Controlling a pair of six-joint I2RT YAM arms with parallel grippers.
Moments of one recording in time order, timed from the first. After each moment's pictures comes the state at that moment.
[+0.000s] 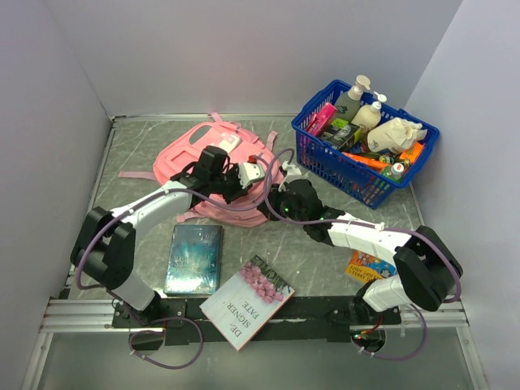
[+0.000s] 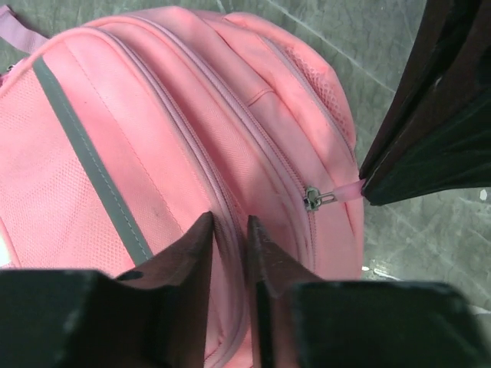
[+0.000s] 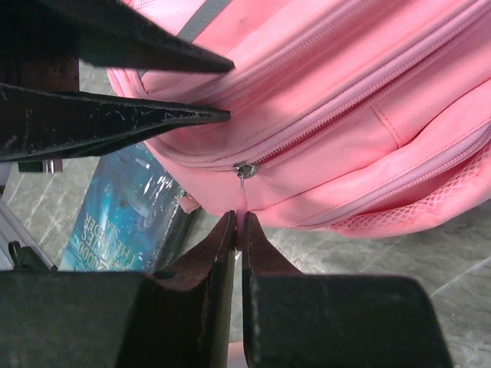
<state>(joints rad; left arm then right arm) -0.55 1.58 1.09 -0.20 0.42 0.59 0.74 1.39 0.73 0.21 -0.03 0.59</state>
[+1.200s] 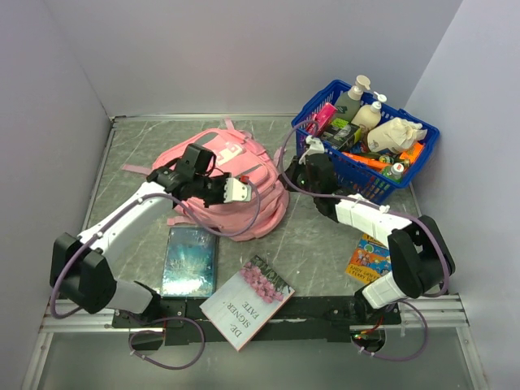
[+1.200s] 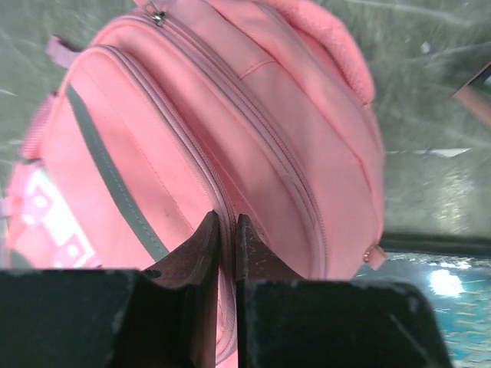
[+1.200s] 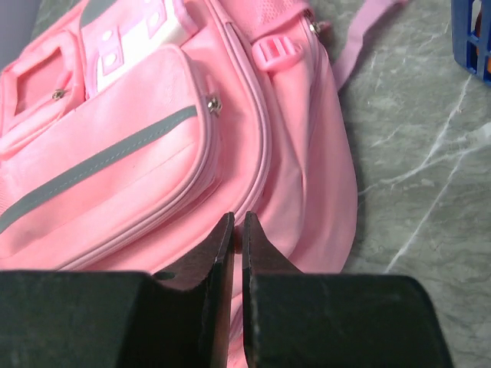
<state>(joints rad) -0.53 1.41 1.19 -0.67 0.50 1.02 0.48 1.48 0.86 0.20 -0.01 0.51</state>
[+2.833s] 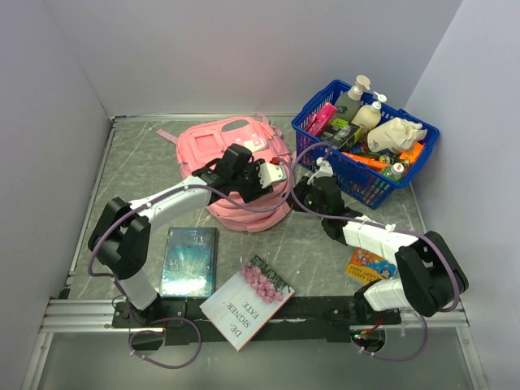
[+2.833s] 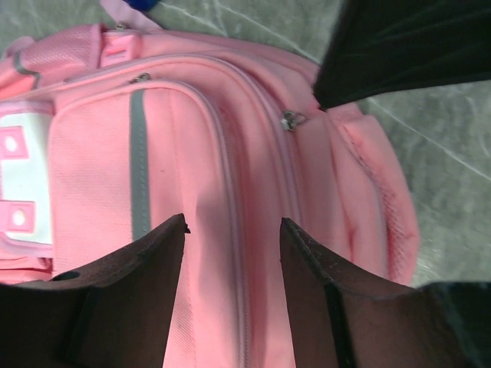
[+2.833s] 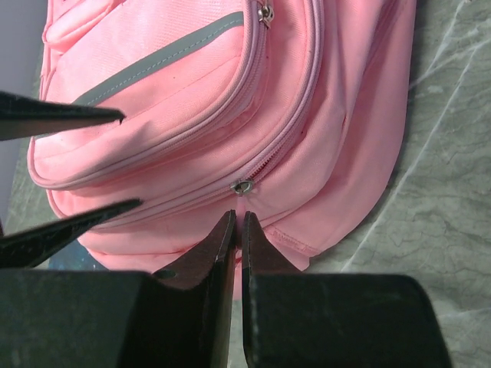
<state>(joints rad) -0.69 1.69 1.26 -0.25 0.25 0.62 0.51 1.34 0.59 0.34 -0.02 0.65</state>
